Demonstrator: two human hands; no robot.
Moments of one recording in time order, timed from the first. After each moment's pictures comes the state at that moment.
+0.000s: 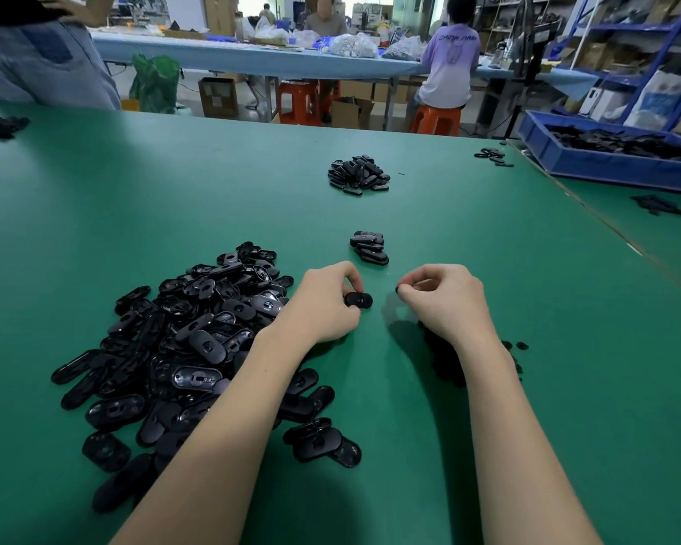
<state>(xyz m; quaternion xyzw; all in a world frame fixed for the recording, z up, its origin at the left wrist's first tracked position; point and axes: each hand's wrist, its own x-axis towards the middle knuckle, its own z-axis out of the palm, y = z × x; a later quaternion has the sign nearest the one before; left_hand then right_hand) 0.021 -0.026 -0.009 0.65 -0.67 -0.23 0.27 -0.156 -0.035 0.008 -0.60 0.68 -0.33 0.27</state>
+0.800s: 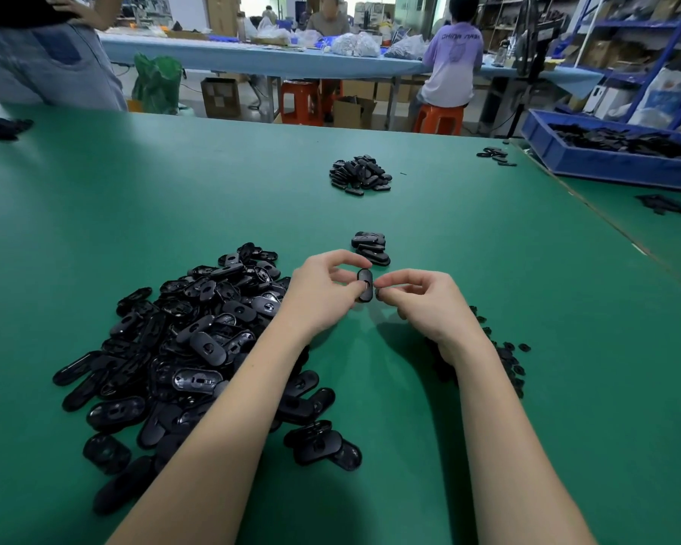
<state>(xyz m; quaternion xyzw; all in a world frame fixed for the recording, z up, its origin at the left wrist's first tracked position) 0.018 -0.025 0.000 0.60 -0.55 -0.37 0.44 -0.143 -0.036 -0.002 -0.58 0.57 -0.39 0.44</state>
